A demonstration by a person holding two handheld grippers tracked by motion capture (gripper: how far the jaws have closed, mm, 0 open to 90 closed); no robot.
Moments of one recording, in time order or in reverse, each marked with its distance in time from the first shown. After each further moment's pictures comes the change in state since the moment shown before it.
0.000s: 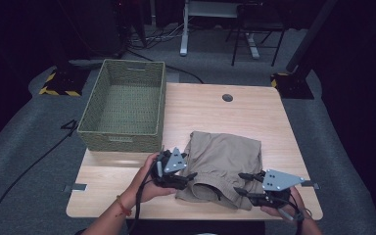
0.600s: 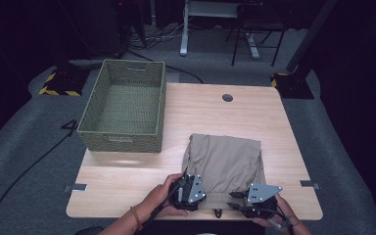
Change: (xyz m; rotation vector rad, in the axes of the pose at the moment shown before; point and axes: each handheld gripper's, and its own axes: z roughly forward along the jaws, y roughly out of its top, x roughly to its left) left arm -0.048 -0.033 0.044 0.104 -0.037 0.098; right arm 0.020 -0.048 0.033 0.152 0.124 -0.016
